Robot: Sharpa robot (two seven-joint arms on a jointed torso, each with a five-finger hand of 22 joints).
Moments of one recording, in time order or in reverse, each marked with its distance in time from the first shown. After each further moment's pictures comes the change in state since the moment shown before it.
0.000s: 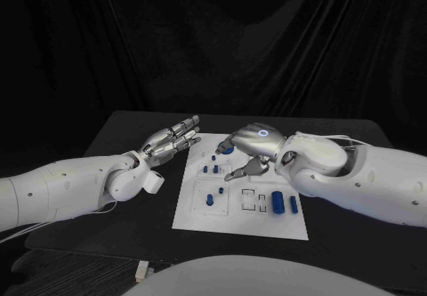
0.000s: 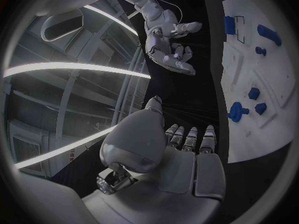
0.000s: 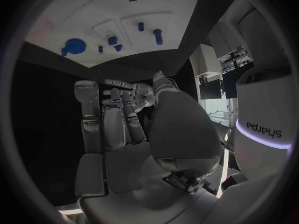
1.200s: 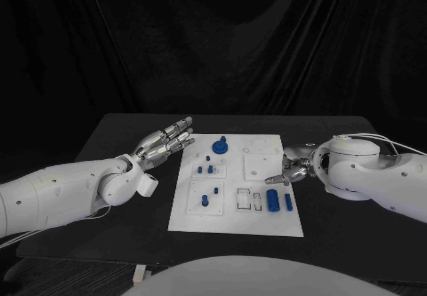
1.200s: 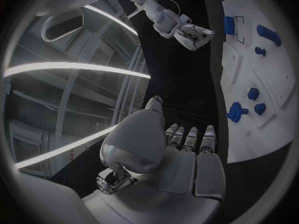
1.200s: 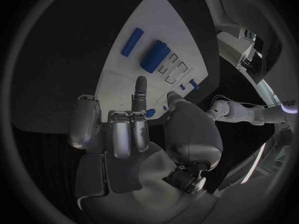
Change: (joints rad) left arm -0.002 0.000 0.000 0.000 0.000 -0.002 0.000; left_hand 0.015 -0.007 0.007 -0.007 0.009 0.011 0.004 0.004 0.001 -0.004 0.004 0.000 0.001 0.000 0.000 0.000 0.000 0.000 0.000 -0.007 0.000 -0.003; right arm -0.025 -0.199 -0.001 0.040 0.291 0.446 -0.524; right_hand -0.424 0.070 0.021 -0.003 0.049 0.467 -0.115 0.173 0.187 0.622 -0.164 1.281 1.220 0.000 -0.122 0.205 -0.001 -0.047 0.135 -0.115 0.492 0.000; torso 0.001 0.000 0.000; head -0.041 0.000
